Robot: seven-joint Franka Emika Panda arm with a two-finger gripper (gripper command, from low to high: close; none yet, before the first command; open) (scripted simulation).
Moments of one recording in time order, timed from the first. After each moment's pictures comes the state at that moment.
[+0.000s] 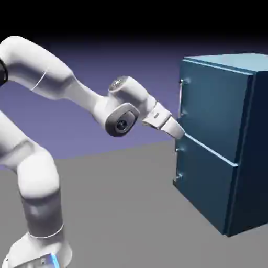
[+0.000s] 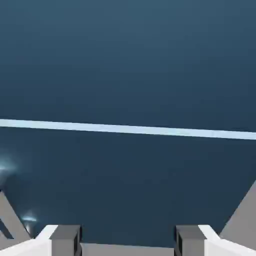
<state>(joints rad) -0.03 -0.60 0.05 -2.79 0.12 3.03 0.80</state>
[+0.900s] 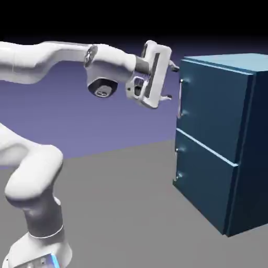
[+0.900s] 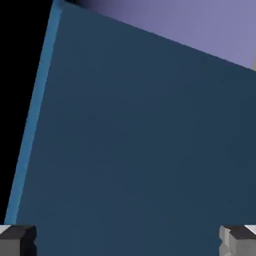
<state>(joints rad) -0.49 -0.88 0.60 -2.57 1.29 2.98 1.42</state>
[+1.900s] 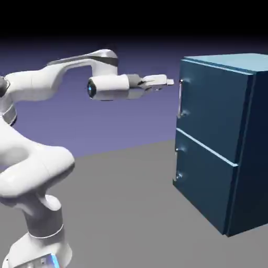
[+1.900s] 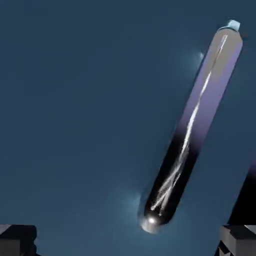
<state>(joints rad) -1.00 -1.20 1.20 -2.34 2.60 2.92 2.11</state>
